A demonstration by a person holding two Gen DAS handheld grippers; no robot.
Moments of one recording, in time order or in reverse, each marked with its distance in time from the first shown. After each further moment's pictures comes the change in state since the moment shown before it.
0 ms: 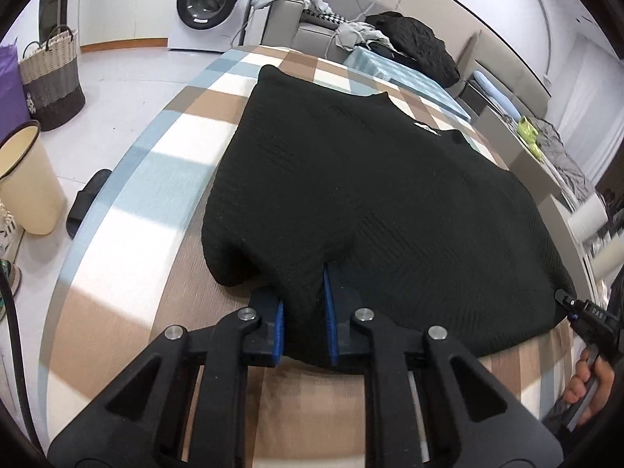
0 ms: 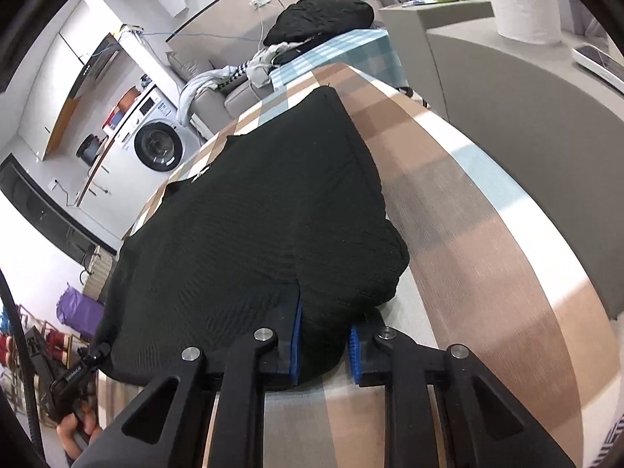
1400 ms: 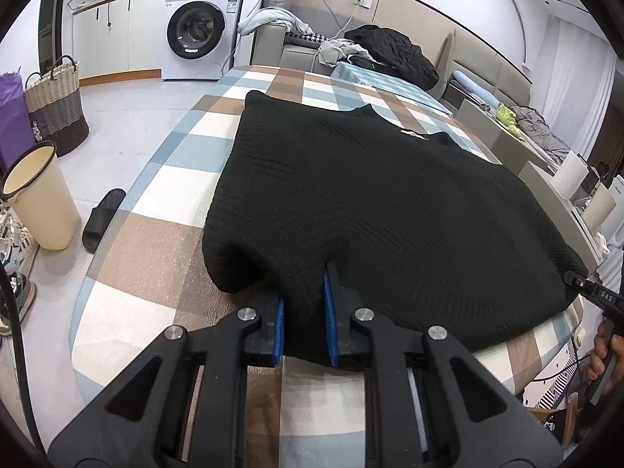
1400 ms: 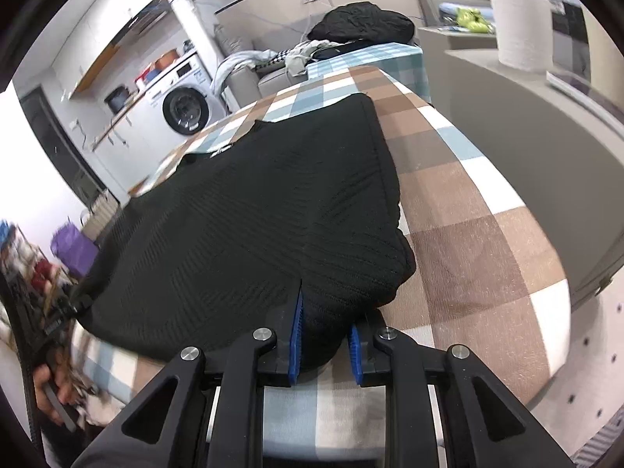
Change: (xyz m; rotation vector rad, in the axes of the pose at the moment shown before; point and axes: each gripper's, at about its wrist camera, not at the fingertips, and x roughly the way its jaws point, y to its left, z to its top) left arm -0.056 0.002 -0.071 0.090 -0.102 -0.003; right arm -0.029 -0.002 -0.041 -0.258 -0.018 -0.009
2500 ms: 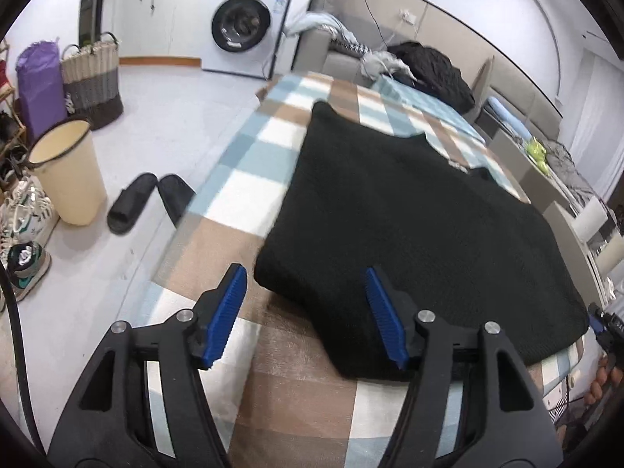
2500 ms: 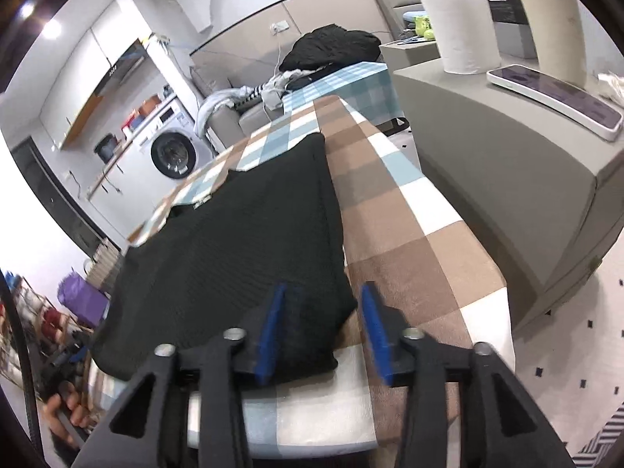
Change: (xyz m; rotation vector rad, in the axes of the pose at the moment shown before) left arm -0.005 0.054 0.012 -0.131 -0.008 0.073; right arm -0.034 -0.056 0.005 0.187 -0.119 0.019
